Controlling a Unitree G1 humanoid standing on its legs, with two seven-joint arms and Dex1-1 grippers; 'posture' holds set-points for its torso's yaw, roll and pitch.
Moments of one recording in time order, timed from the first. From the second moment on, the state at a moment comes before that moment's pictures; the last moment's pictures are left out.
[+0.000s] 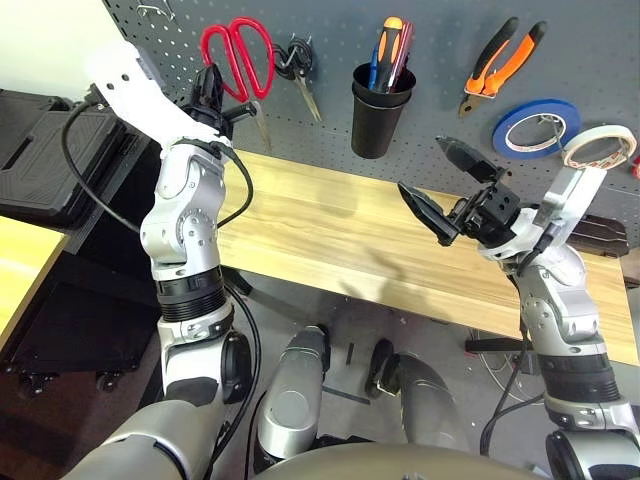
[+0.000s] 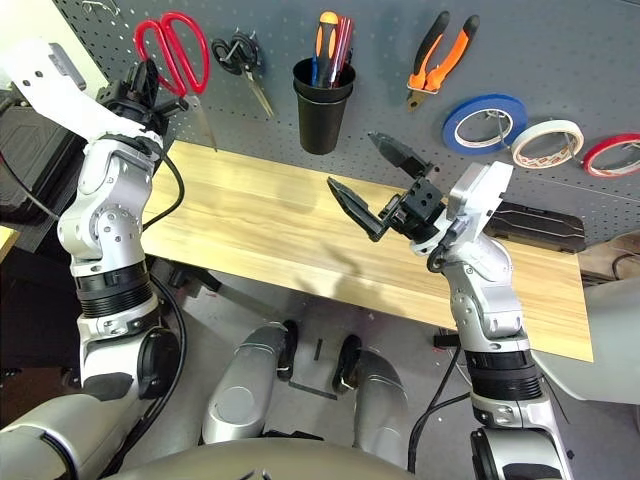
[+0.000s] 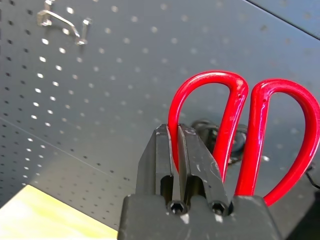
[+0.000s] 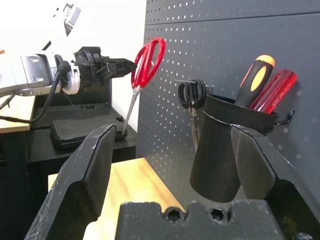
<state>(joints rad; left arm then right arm) -0.69 0.12 0.29 -0.14 -0.43 0.49 0.09 -0.23 -0.31 -0.05 -0.17 0.48 -0.15 0.77</state>
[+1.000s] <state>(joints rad) -0.87 0.15 0.24 0.34 -0.35 0.38 -0.02 -0.24 -0.29 -0.05 -0.19 0.44 -0.15 0.71</state>
